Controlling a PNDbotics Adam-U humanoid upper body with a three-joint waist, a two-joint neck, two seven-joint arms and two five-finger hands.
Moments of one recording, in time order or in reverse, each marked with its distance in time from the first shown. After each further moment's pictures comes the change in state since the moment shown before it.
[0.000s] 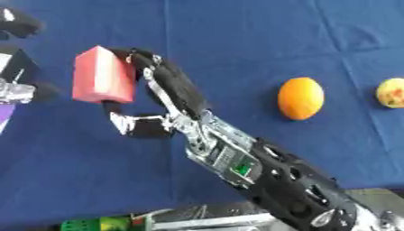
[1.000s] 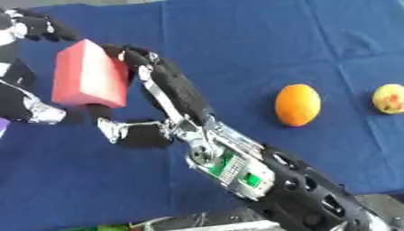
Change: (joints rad) left arm -0.081 -0.082 -0.064 0.000 -0.185 -0.023 -0.098; right arm -0.008 -0.033 0.005 -0.133 -0.068 0.057 0.038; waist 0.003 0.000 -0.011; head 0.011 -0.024
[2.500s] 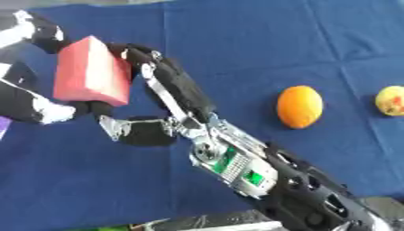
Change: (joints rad) left arm 0.009 -0.020 -0.012 0.005 0.206 0.006 0.189; right arm 0.000 -0.005 -0.017 0.015 0.017 -0.021 0.039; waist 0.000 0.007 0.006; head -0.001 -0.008
